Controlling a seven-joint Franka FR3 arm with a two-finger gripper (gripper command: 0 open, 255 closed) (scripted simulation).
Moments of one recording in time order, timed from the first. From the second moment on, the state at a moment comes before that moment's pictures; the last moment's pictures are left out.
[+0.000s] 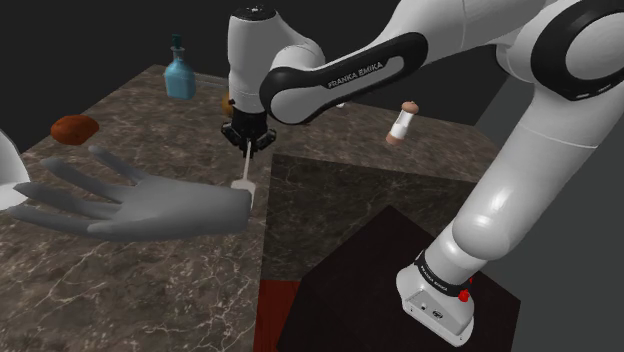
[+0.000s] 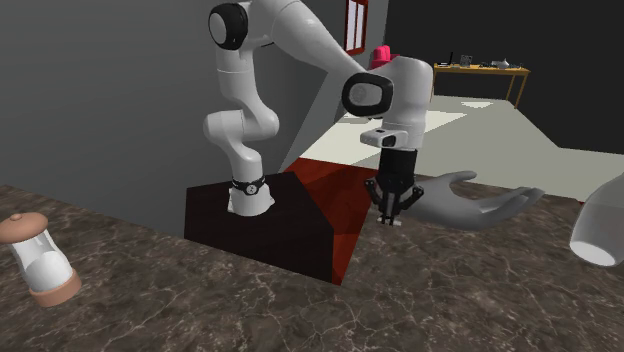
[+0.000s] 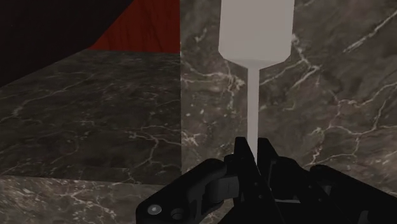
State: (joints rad) arm -0.08 0.12 0.61 -2.05 -0.36 2.19 1.45
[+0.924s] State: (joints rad) arm -0.08 0.05 0.61 -1.93 -0.28 2.03 1.37
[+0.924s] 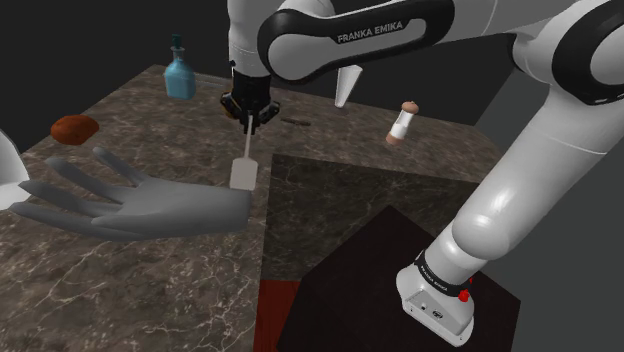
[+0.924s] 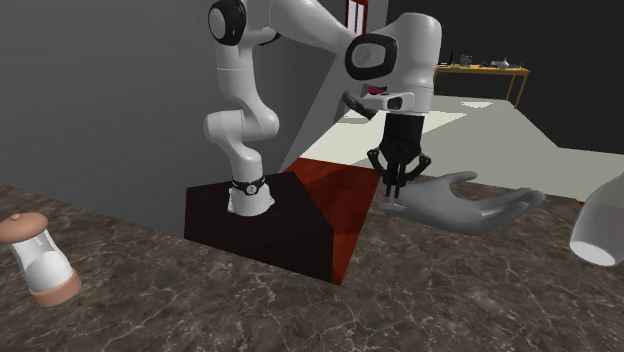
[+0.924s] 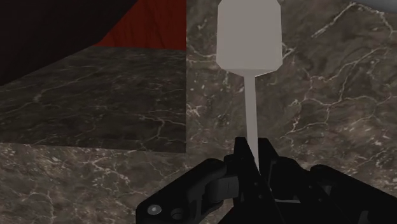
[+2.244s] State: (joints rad) arm -0.08 0.02 0.62 -1.69 -0.24 1.78 1.30
